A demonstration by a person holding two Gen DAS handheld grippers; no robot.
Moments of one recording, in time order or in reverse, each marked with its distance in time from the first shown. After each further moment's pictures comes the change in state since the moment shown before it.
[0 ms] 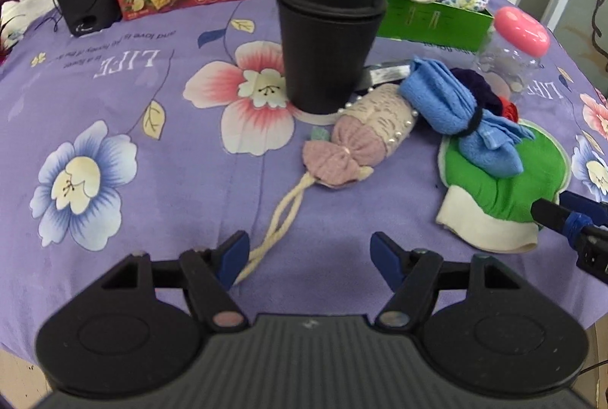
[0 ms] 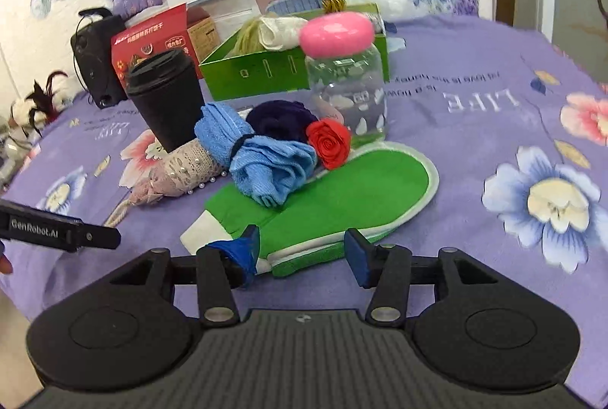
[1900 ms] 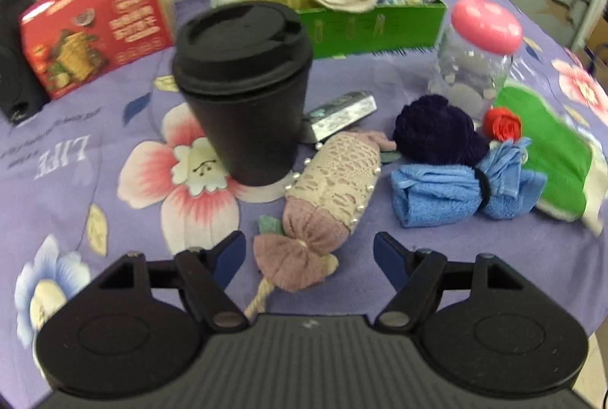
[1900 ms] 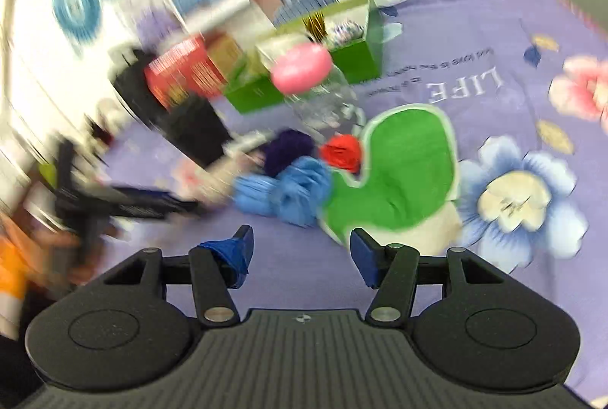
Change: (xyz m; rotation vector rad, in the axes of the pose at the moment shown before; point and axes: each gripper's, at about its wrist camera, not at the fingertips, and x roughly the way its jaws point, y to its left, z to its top) left arm 0.035 -0.032 0.062 0.253 0.016 -0.088; right arm -0.079 -0.129 0.023 0.309 0.110 0.367
